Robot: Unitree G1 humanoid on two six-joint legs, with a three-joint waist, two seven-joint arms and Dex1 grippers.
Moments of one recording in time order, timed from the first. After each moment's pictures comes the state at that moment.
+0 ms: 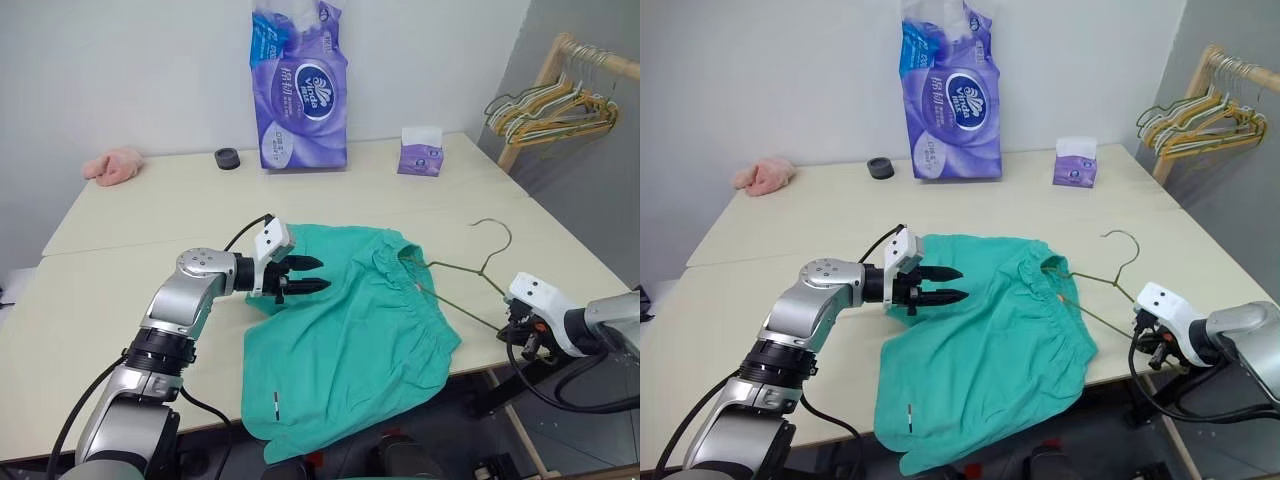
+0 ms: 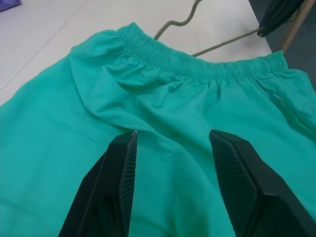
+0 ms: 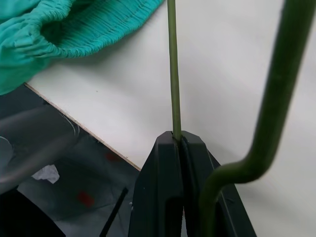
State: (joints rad) left arm -0.56 0.54 -0.15 0.20 -0.26 0.39 -1.17; right arm -0.21 -1.12 0.16 -0.24 0.28 0.95 0.96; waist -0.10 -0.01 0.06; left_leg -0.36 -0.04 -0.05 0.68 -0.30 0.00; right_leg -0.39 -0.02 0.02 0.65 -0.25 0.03
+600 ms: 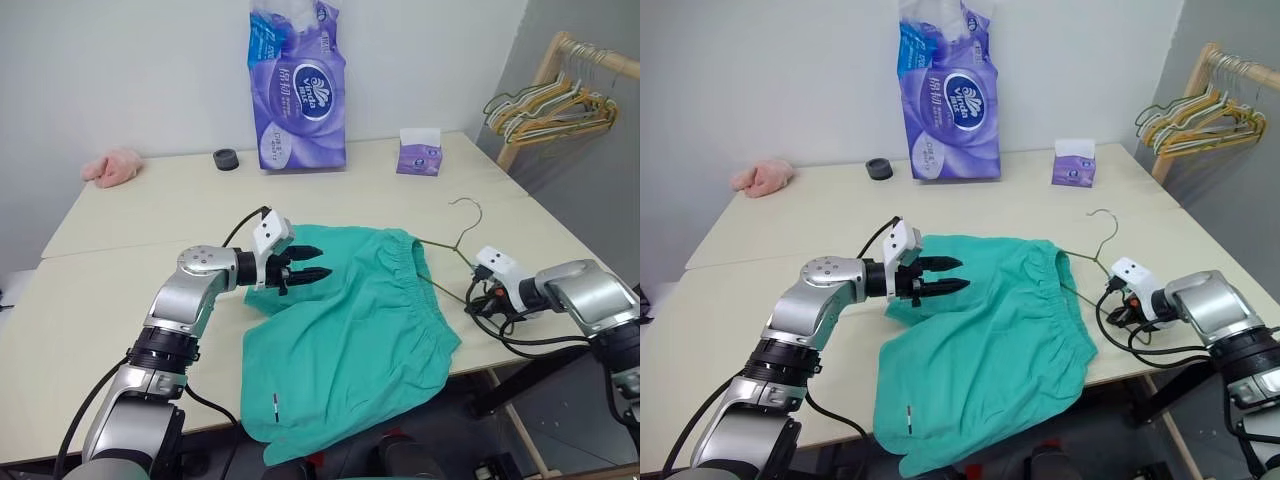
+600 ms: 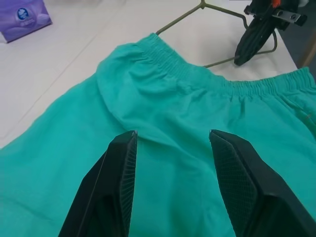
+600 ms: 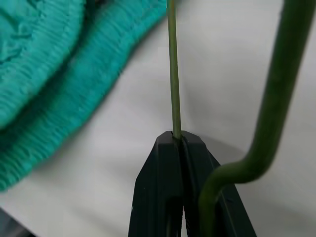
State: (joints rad) left arm -0.57 0.52 -0.12 0.21 -0.27 0.36 -1.10; right arm -0.59 -0.86 0.35 0.22 0.17 0.92 1.04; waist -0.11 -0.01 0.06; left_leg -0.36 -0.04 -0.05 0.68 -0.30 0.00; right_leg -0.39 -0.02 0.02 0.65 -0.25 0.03
